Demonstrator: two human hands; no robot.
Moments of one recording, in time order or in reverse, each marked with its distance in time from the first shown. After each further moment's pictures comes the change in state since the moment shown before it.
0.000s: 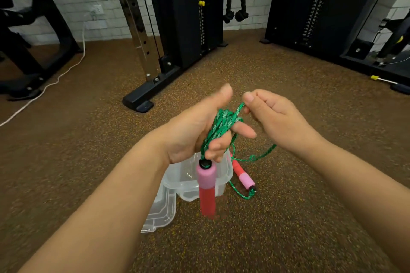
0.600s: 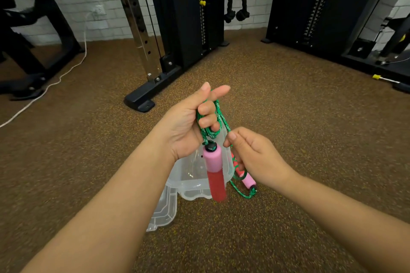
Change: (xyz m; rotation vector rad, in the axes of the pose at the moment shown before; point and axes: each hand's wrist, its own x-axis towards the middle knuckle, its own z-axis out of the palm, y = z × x) left_hand 0.010 -0.008 -0.007 -0.575 0.335 0.206; right_hand -0.039 0.033 0.048 0.068 -0.067 0.176
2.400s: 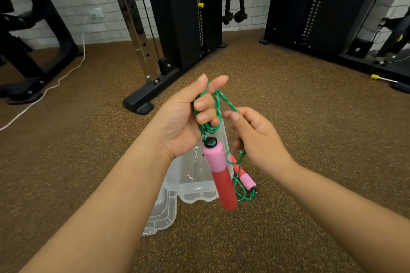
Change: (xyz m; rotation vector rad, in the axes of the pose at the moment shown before) left_hand -0.006 0.014 0.013 0.014 -0.043 0.036; right_hand 0.015 -0.026 -0.003 0.254 0.133 -0.009
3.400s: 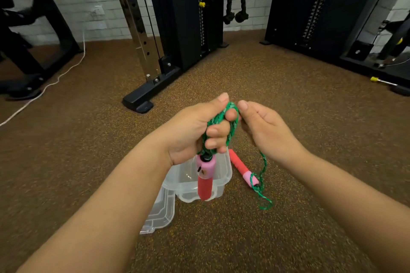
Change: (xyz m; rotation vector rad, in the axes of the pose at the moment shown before) left_hand -0.005 -0.011 0.004 0.352 -0.175 -0.158; right_hand 0.017 -0.002 -0.022 -0.094 -0.111 -0.073
